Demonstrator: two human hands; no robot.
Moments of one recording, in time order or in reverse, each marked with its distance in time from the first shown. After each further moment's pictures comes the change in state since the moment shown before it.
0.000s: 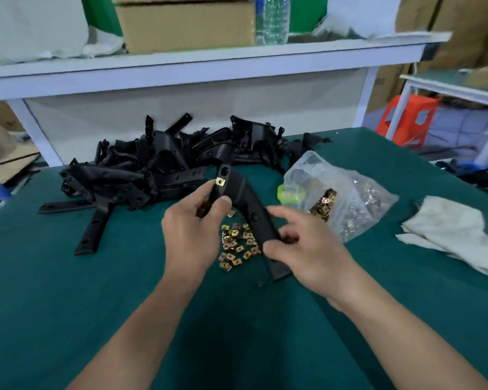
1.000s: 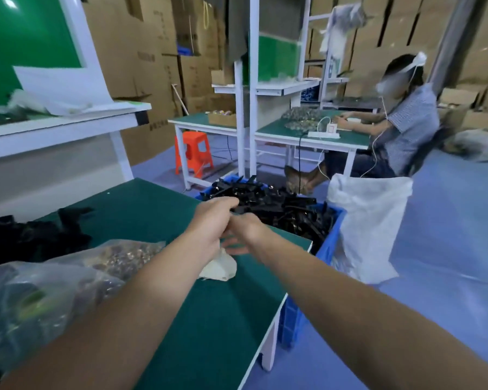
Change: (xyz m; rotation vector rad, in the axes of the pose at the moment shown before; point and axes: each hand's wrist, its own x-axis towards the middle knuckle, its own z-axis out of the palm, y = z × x) left_hand -0.116 0.218 0.351 -0.275 -0.998 -0.473; right_hand -0.073 0.078 -0.292 0.405 0.685 0.564
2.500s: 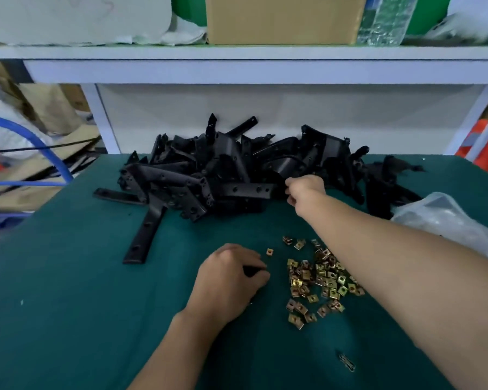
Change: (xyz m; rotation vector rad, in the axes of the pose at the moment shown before) left_hand -0.180 -0.194 -0.459 0.925 0.753 0.216; right_hand 0.024 0.019 0.547 -0.165 -0.290 -0.034
